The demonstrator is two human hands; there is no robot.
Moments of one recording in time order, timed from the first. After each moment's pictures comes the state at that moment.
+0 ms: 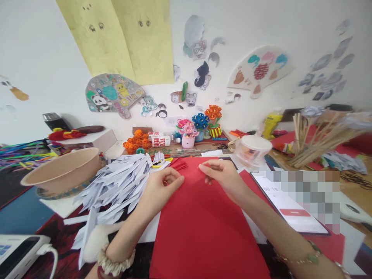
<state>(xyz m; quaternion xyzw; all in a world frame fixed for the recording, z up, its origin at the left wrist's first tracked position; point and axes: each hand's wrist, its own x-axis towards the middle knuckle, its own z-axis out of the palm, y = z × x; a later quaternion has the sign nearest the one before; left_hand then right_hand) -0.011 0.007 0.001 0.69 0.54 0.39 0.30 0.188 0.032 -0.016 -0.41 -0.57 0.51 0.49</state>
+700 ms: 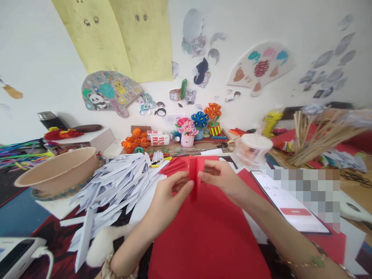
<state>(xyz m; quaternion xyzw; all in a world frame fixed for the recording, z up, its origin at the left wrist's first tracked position) 0.010 -0.007 -0.004 0.70 0.47 0.42 0.35 0.189 0.028 -0.011 -0.32 -0.65 0.53 0.44</state>
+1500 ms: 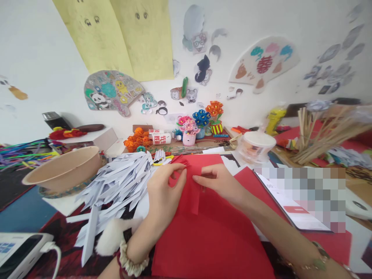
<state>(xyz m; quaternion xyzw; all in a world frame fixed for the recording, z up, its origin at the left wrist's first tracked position) 0.007 0.000 -0.016 0.70 0.51 0.50 0.02 0.179 0.024 -0.021 -0.40 -0.66 0.50 0.39</state>
